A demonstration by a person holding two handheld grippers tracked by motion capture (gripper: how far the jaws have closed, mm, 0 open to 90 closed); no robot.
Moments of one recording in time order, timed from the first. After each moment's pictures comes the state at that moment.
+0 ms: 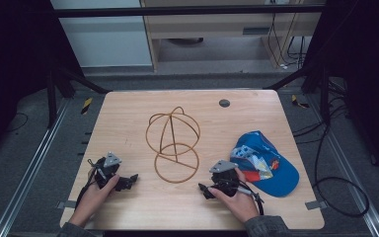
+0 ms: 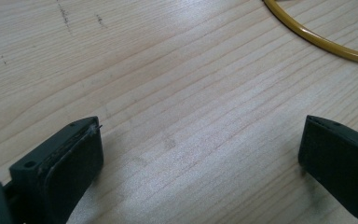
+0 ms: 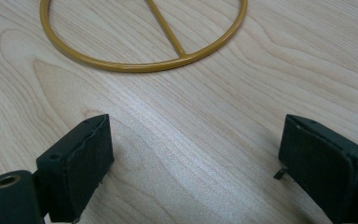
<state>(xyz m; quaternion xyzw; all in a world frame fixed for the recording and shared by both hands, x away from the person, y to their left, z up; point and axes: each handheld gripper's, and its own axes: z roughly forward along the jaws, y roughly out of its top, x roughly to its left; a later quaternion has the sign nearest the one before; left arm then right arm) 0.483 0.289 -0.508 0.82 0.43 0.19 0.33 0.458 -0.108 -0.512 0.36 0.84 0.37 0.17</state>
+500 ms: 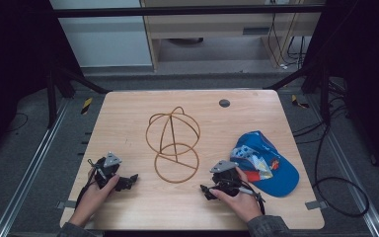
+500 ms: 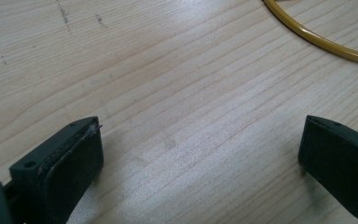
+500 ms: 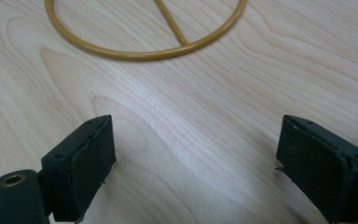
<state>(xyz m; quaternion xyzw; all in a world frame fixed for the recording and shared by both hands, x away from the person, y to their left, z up) 0.483 0.289 -0.509 0.82 0.43 0.19 0.34 0.453 -0.112 -0.500 0.37 0.85 0.34 0.15</state>
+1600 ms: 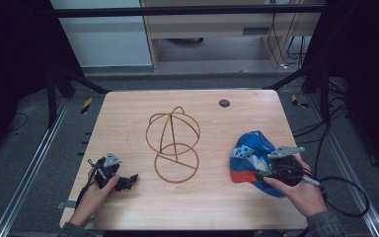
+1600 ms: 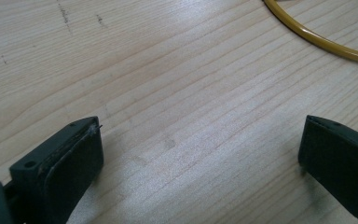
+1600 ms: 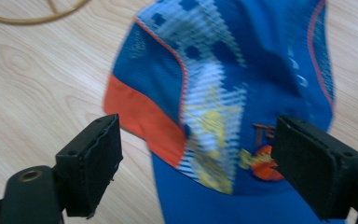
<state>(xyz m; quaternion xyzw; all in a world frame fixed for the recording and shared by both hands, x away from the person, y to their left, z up) 0.483 0.289 -0.509 0.82 0.43 0.19 0.34 0.445 -0.257 -0.422 0.42 0.84 0.29 0.19</state>
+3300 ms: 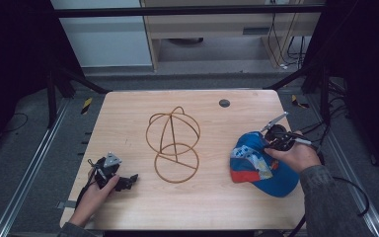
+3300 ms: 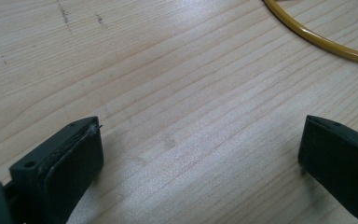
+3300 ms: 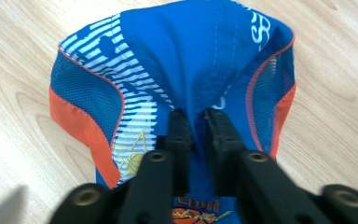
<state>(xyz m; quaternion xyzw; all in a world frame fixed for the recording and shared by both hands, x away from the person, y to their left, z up) 0.483 0.289 -0.509 0.82 0.43 0.19 0.34 0.532 -0.256 -0.400 0.39 0.89 0.19 0.11</state>
